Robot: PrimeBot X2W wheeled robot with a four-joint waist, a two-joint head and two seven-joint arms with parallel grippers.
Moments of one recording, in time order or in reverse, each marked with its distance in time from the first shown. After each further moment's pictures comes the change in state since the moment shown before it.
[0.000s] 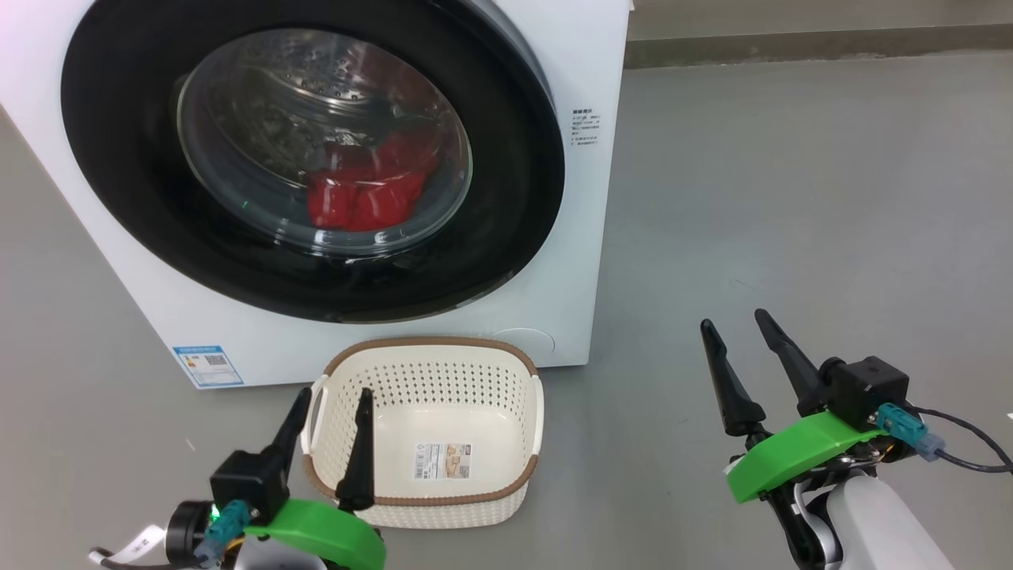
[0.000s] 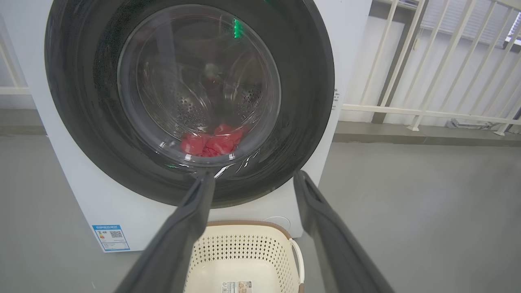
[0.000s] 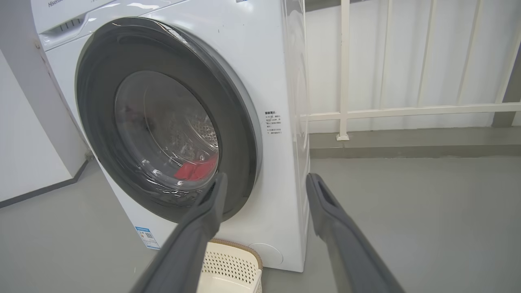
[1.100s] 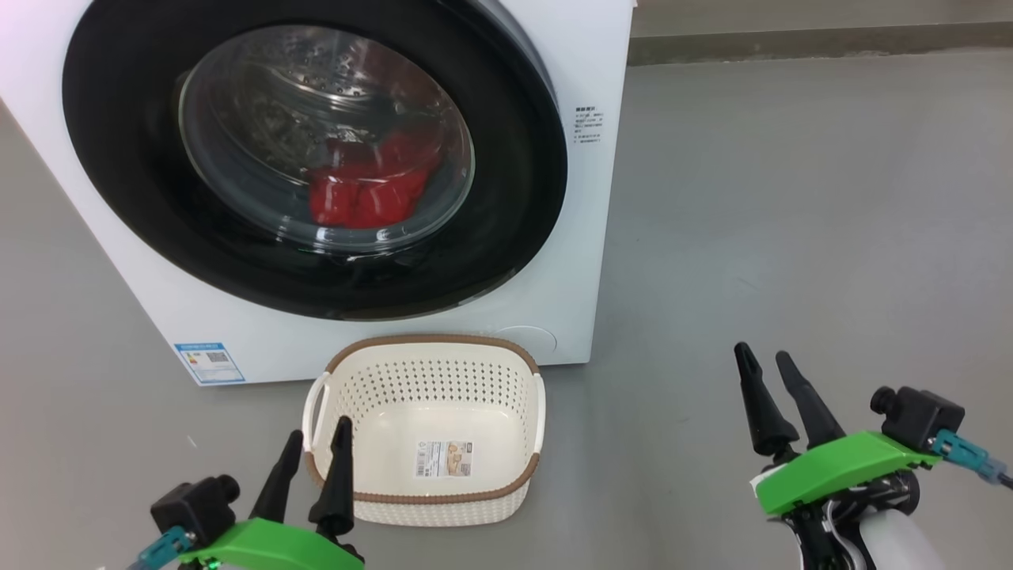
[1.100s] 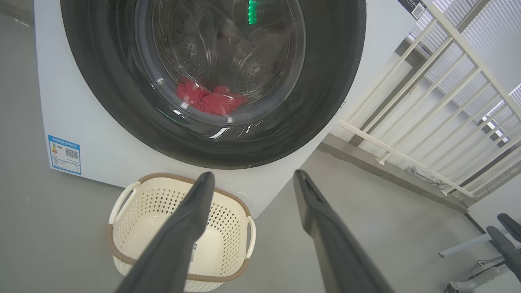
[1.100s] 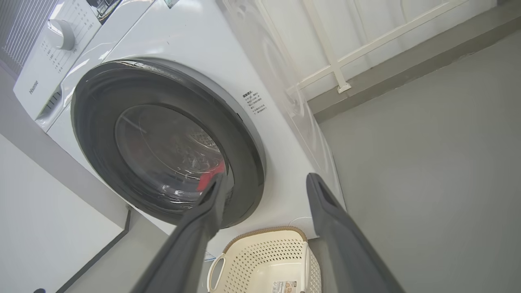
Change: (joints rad) left arm 0.081 -0.006 0.055 -0.055 -0.356 -0.054 0.094; right arm 0.093 0.014 -0.047 -0.058 0.388 0.000 0.095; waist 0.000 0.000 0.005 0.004
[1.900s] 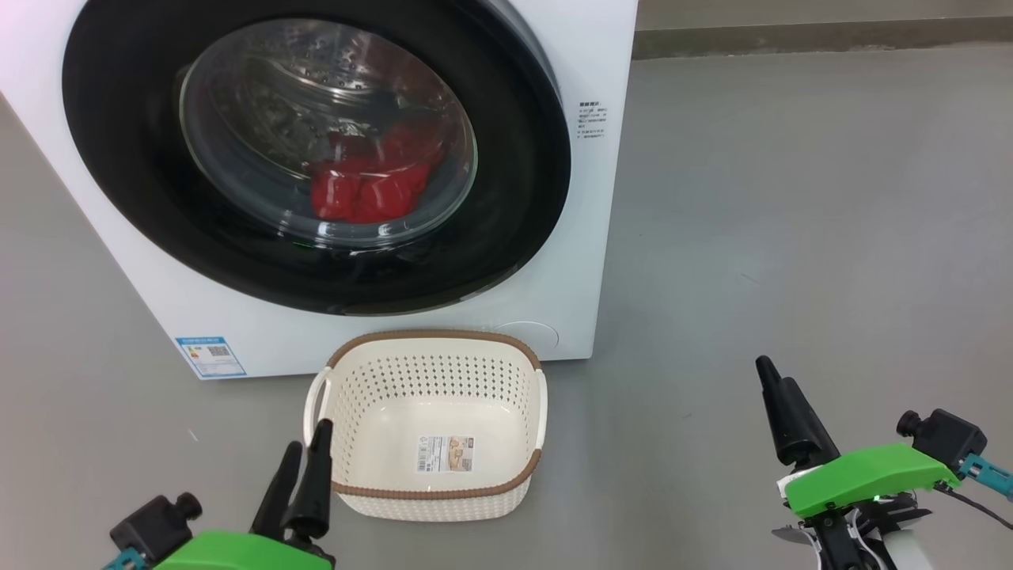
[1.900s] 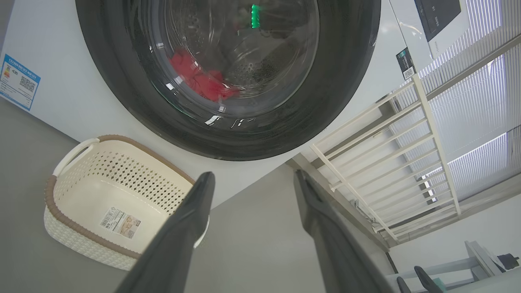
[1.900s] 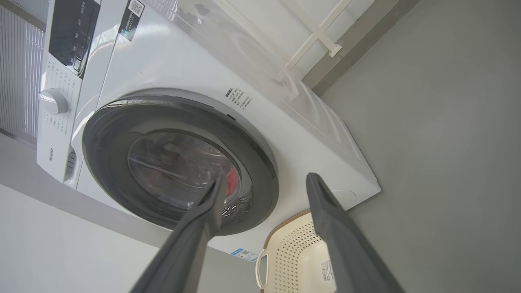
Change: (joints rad) left arm 0.040 -0.001 0.044 -0.049 -0.337 -0.058 0.067; right arm 0.027 0.005 -0.032 0.002 0.327 0.000 0.067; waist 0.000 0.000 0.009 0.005
